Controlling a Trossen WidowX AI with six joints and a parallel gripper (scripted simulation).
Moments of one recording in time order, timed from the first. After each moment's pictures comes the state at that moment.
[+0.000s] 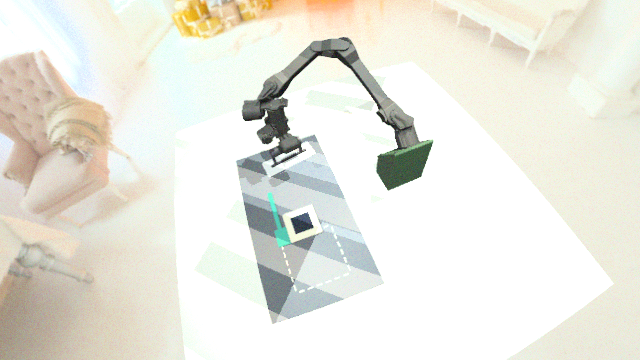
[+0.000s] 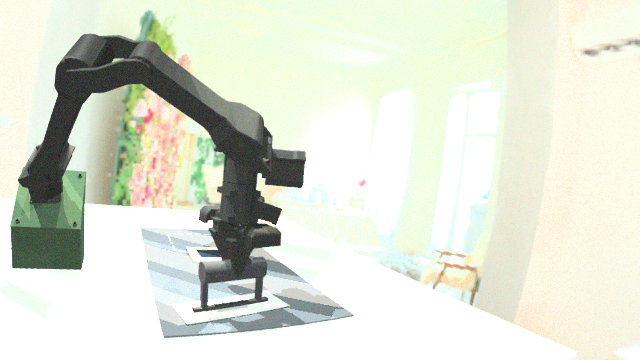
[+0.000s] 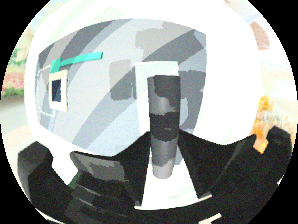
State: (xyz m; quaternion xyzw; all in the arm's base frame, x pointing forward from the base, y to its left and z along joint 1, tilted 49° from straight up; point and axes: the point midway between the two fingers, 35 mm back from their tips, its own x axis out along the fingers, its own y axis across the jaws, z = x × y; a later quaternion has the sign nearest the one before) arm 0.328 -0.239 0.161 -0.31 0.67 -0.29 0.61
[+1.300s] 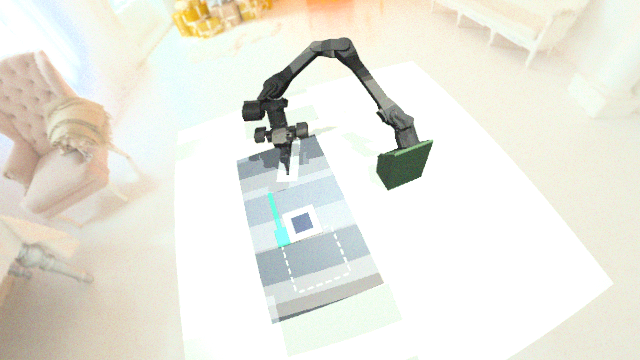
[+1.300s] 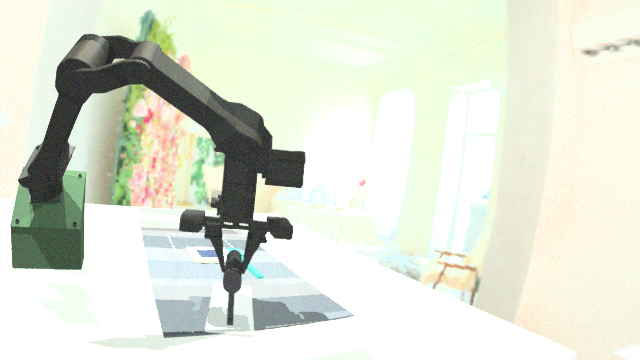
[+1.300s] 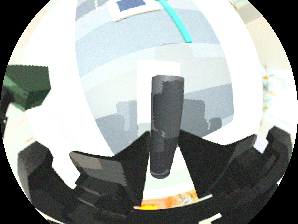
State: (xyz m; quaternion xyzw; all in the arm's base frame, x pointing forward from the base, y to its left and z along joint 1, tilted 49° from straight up) arm 0.328 -0.238 0.159 -0.58 0.72 0.11 0.36
